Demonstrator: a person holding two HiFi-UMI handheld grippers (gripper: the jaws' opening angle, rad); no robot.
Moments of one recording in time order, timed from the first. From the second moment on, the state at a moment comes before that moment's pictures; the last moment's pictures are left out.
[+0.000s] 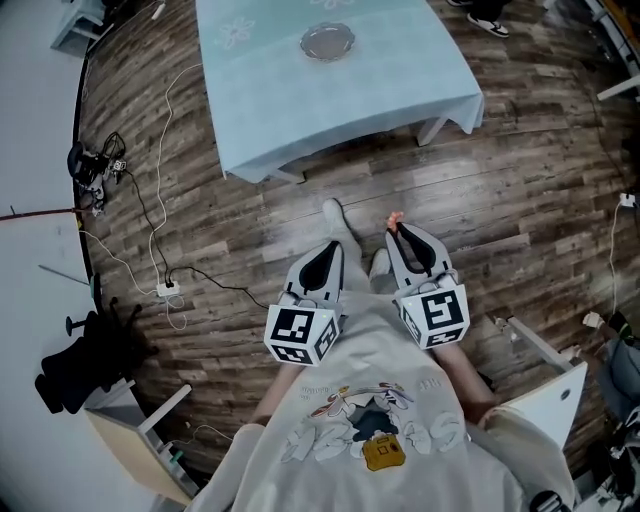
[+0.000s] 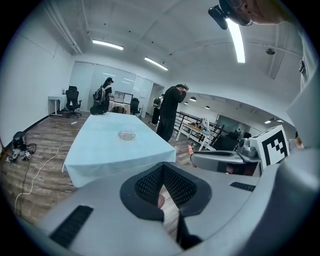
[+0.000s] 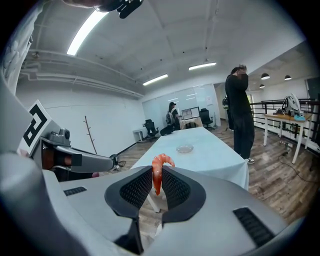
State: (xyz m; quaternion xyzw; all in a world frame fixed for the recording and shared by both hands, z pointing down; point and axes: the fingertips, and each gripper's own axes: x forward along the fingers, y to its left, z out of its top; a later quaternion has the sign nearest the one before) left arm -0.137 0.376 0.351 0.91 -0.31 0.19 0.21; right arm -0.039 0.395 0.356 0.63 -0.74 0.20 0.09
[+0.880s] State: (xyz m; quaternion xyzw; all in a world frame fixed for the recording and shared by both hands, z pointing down) left arm -0.115 0.150 0.330 0.94 -0.24 0.15 0.22; right arm -0.027 0.185 0.332 0.69 -0.69 0.20 0.11
